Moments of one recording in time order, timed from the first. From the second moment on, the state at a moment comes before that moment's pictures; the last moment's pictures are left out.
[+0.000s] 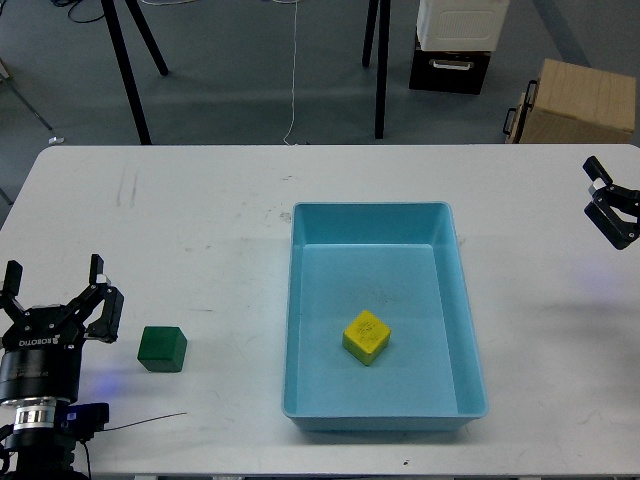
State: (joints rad) left arm 0.35 0.02 -1.47 -1.62 -0.20 -0.49 -0.13; right arm -0.06 -0.53 1.41 1.42 0.70 0.49 -0.24
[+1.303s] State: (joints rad) left arm 0.22 0.75 -1.50 -1.76 0.04 -0.37 -0.17; right arm -0.19 -0.53 1.46 1.46 0.70 0.49 -0.24
